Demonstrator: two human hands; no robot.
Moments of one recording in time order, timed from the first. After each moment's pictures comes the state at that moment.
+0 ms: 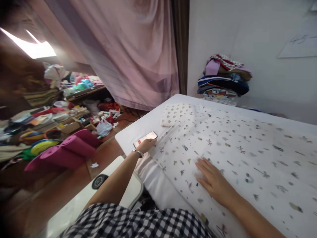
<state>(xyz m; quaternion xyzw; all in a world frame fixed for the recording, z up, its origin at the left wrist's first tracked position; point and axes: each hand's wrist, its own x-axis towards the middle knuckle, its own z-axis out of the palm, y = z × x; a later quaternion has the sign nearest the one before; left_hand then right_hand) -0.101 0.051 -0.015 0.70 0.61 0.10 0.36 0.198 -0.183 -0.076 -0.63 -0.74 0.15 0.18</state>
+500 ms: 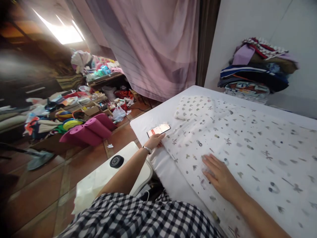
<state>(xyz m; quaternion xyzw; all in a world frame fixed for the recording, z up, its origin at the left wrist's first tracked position) -0.124 0.020 -0.034 0.58 0.62 0.20 0.48 0.185 -0.162 -0.099 -0.58 -0.77 0.12 0.23</state>
